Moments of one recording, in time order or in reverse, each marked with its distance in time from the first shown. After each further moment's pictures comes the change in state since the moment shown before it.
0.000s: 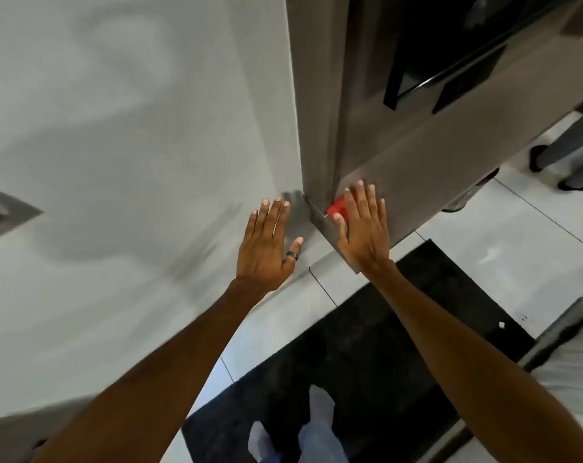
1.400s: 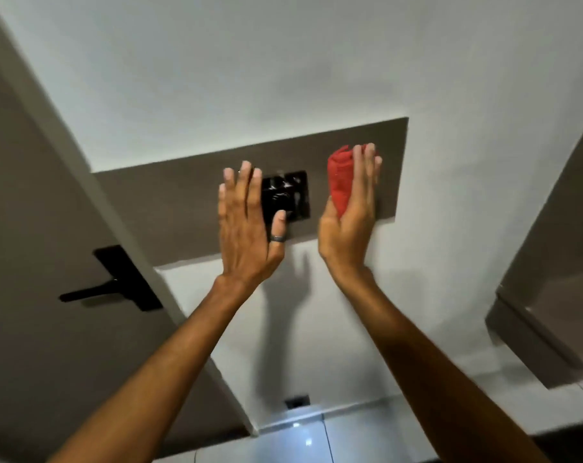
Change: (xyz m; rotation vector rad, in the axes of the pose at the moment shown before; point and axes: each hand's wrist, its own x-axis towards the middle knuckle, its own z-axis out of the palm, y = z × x) left_hand -0.318 -0.277 -0.377 0.170 1.007 -0.130; right_hand -0.156 -0.621 -0.083 0.981 0.514 -0.432
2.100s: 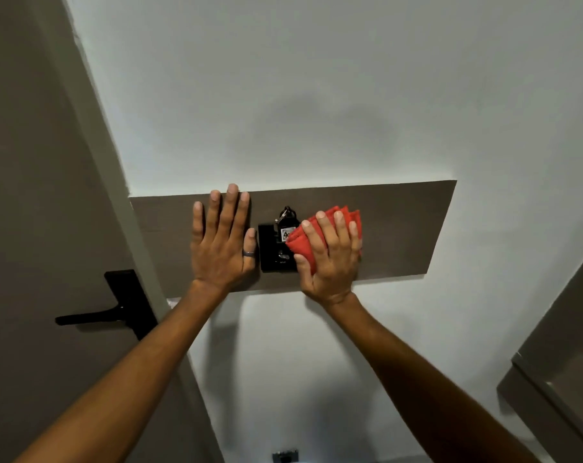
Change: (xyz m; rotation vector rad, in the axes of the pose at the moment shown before) left_hand 0.021 -0.130 0.002 0.487 0.162 0.143; right_hand 0.009 0.077 0.097 -0.436 0.036 -0.782
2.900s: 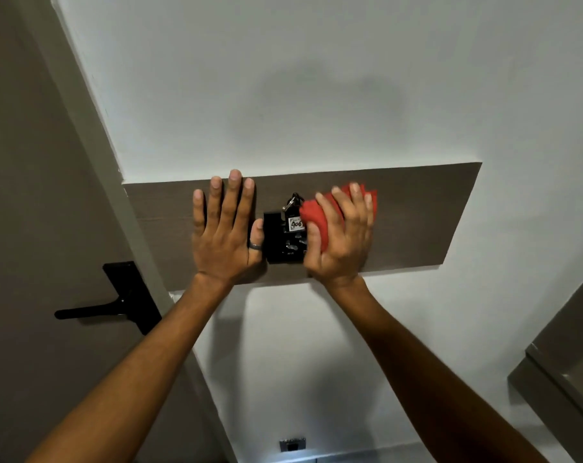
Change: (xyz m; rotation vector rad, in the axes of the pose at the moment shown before) left_hand -0.006 0.001 0.006 -0.011 0.048 -0.002; right_hand 0.020 -0.013 0.007 0.062 0.117 0.136
